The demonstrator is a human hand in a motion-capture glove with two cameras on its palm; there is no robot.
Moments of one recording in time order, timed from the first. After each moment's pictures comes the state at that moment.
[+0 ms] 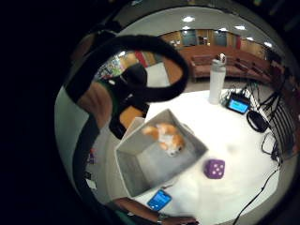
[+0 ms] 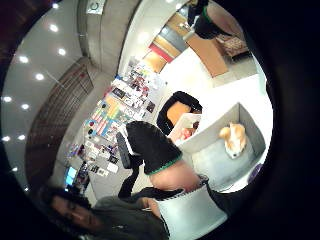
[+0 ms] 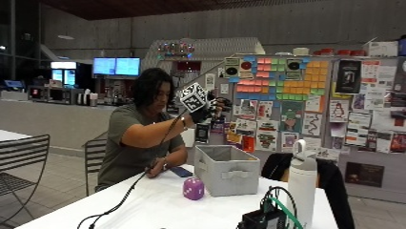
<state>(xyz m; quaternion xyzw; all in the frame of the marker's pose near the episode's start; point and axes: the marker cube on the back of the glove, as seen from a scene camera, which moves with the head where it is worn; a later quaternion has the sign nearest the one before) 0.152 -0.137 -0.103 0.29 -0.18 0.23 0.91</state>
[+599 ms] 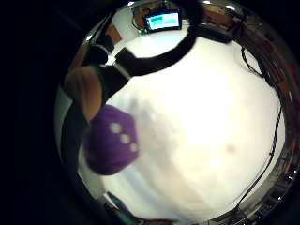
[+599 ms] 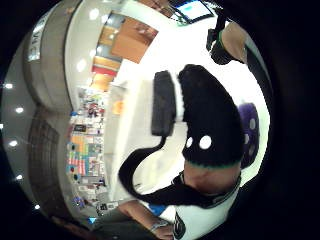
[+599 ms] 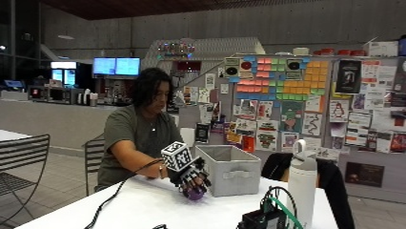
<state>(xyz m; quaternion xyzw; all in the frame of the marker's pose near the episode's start) 0.284 0.008 0.132 0.10 -0.09 0.50 0.86</state>
